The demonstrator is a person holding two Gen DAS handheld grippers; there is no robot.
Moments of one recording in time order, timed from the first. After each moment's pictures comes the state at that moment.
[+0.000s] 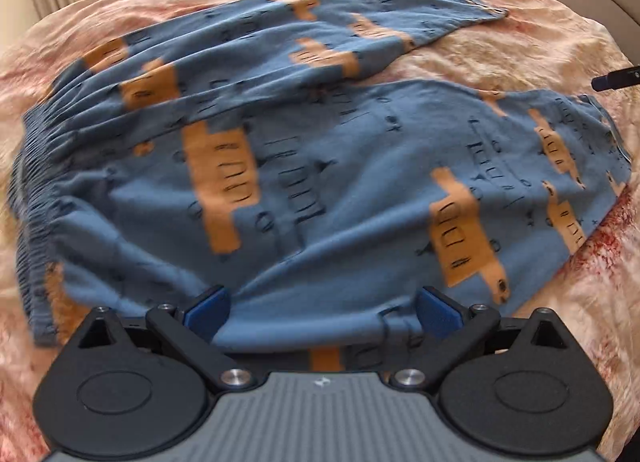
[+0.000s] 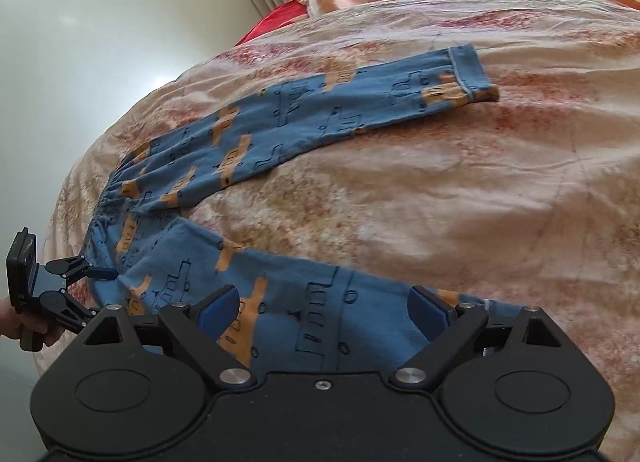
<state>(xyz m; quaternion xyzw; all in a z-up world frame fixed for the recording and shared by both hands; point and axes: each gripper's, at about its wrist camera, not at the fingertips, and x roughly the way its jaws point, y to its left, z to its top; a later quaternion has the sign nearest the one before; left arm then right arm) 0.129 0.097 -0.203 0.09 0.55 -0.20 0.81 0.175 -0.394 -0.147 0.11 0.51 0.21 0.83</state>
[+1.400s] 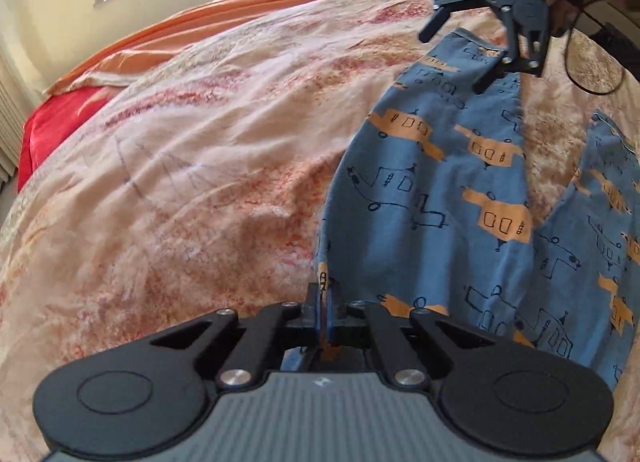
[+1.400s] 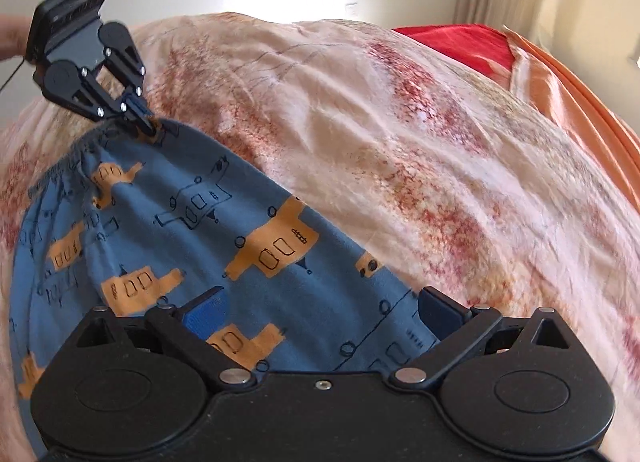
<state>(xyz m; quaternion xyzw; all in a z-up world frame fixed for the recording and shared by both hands) 0.359 0.173 -0.147 0.22 0.46 -0.35 0.79 0.433 -0.173 -0.155 -0.23 0.43 0.42 0.76</state>
